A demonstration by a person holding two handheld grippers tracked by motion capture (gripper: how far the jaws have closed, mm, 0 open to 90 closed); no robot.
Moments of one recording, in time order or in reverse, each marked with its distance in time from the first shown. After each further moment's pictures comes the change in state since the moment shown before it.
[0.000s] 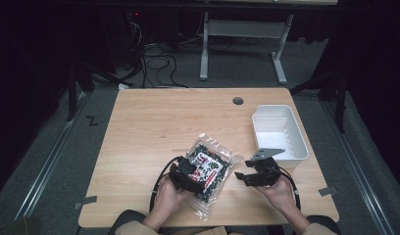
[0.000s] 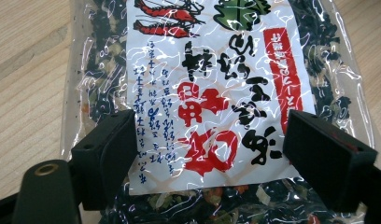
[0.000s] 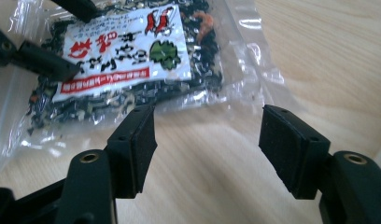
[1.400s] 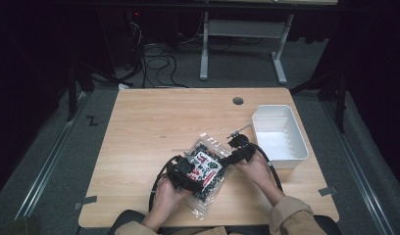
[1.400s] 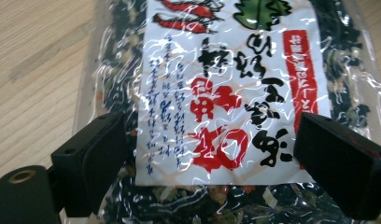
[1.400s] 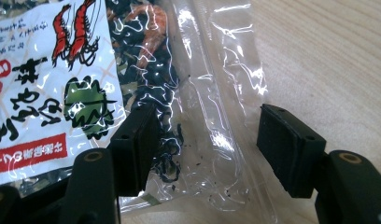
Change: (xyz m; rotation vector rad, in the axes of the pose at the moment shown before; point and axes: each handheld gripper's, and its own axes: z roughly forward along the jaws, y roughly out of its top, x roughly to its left) left arm 0.007 -0.001 0.000 0.010 0.059 -0.034; right arm -0.028 0.058 0.083 0.322 -0.033 0.139
